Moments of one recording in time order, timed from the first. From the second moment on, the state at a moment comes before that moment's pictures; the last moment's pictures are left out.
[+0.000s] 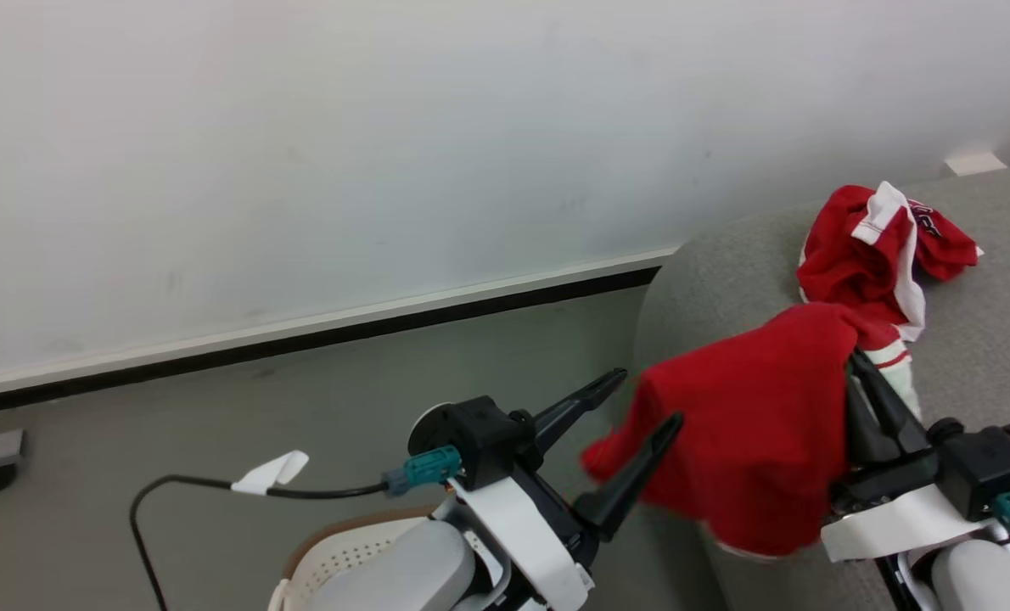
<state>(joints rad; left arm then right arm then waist) -0.59 0.17 -0.90 0.26 -0.64 -0.13 -0.26 -0.27 -0.16 0.19 0.21 0.17 0.13 -0.26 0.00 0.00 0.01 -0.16</state>
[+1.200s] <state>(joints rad) -0.58 0.21 -0.90 0.23 -0.56 -0.13 -0.26 -0.31 -0.30 -0.01 -0.02 0.13 0.13 -0.26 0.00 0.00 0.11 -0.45</state>
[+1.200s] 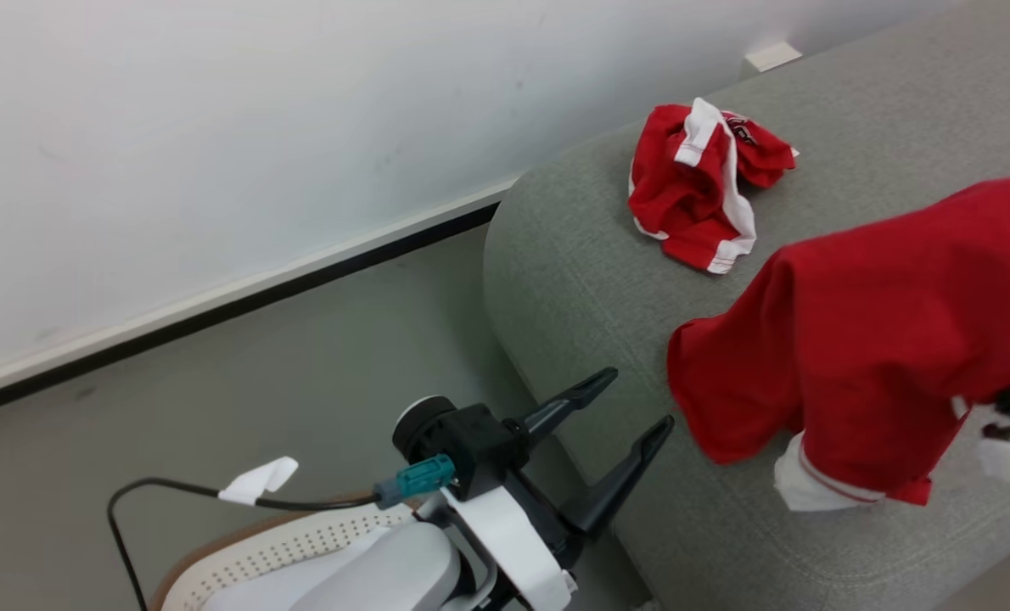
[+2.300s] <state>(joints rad) -0.69 0.44 -0.88 0.09 -0.56 -0.12 -0.21 -0.86 -0.61 0.03 0.67 0.23 0.13 -0.17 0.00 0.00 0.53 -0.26</state>
